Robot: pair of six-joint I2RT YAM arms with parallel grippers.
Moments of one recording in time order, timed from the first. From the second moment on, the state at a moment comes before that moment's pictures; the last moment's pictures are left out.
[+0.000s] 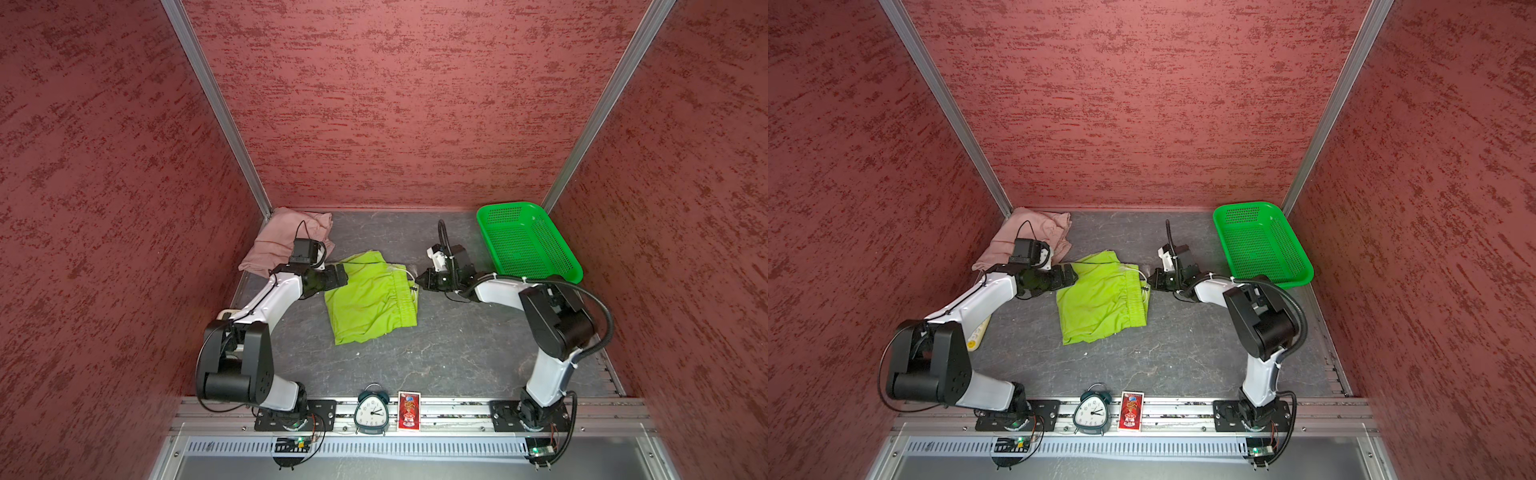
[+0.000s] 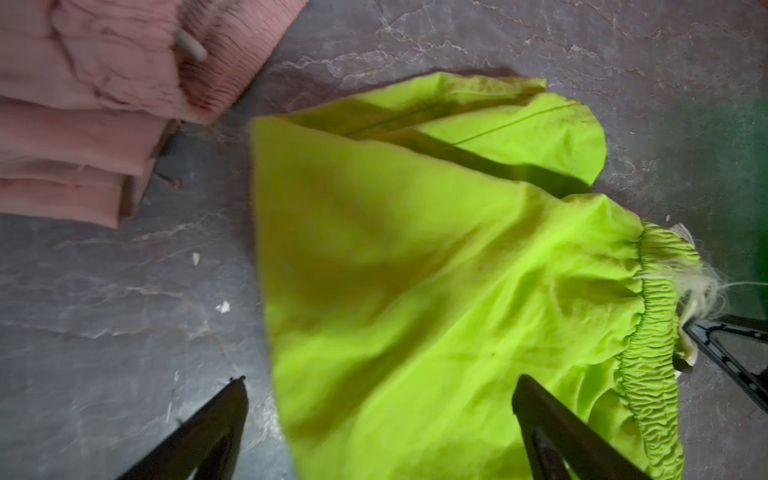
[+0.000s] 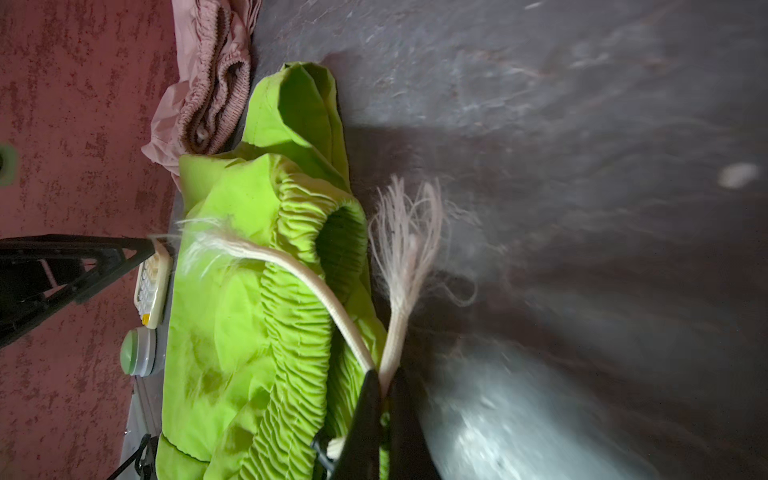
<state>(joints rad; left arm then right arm) -0.05 1.43 0.94 -0.54 0.20 -0.34 0.44 1.80 0.95 0.11 -0.46 0.59</state>
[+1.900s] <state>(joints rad) -0.18 1.74 0.93 -0.14 0.56 -0.33 0.43 1.84 0.91 0.35 -0.53 0.74</state>
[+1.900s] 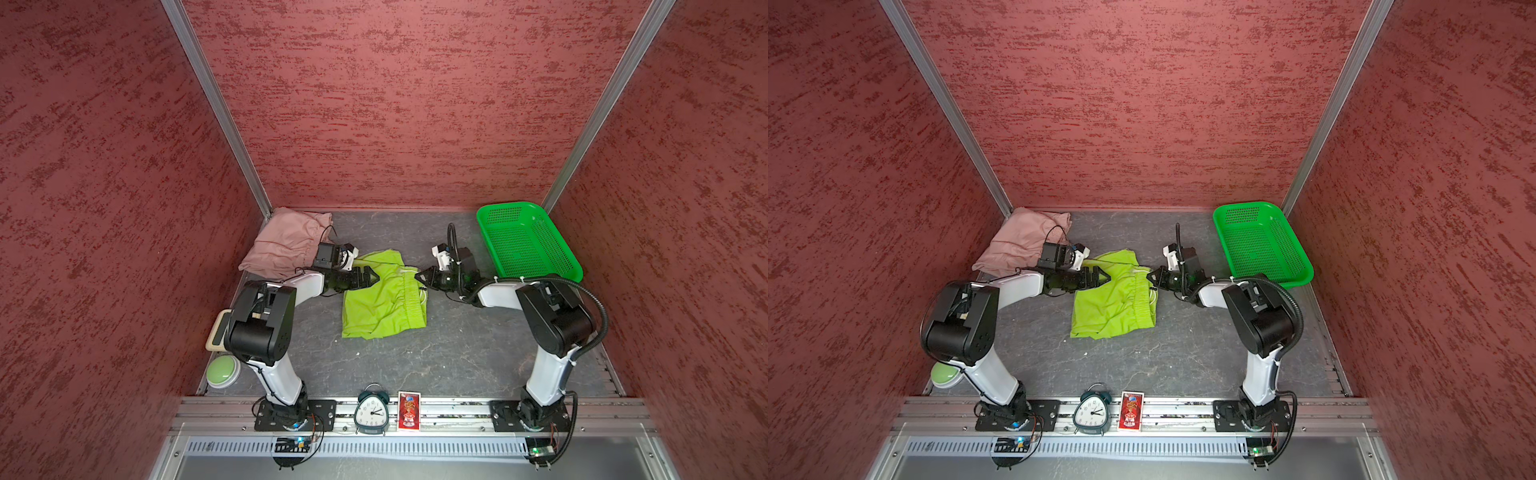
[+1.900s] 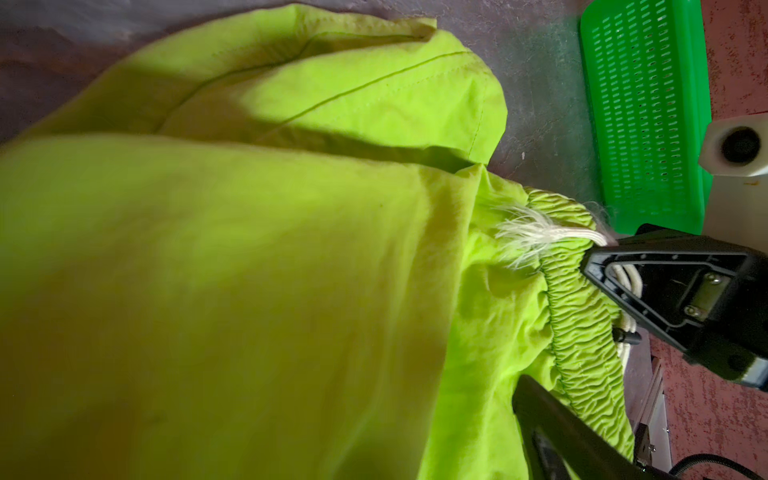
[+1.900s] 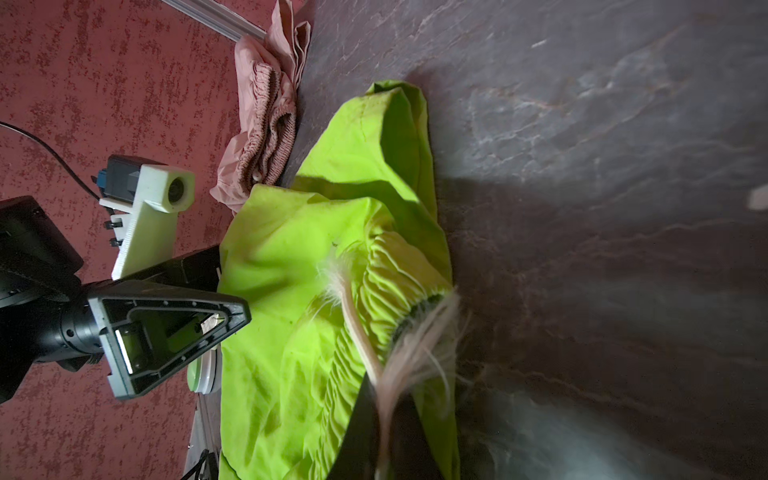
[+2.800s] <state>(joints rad) 0.03 1.44 0.90 -0.37 0.46 -0.32 0.54 1.74 1.28 -0.09 -0.50 0.61</state>
